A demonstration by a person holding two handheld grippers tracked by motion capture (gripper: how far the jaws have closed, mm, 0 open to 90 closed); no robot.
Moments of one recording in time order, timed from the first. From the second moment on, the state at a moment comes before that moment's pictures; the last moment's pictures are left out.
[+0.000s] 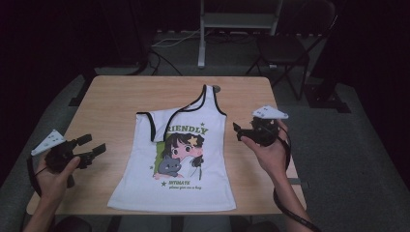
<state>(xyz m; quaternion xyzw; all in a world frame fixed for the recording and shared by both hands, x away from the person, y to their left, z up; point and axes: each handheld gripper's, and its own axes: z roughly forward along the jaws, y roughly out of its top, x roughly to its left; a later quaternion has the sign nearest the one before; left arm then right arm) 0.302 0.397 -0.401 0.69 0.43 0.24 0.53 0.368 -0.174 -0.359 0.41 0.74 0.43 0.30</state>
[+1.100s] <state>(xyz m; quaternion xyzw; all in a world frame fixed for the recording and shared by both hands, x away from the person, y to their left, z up) 0.312 0.416 -0.436 0.70 0.46 0.26 0.49 0.419 -0.151 -0.324 0.41 0.74 0.44 0.31</state>
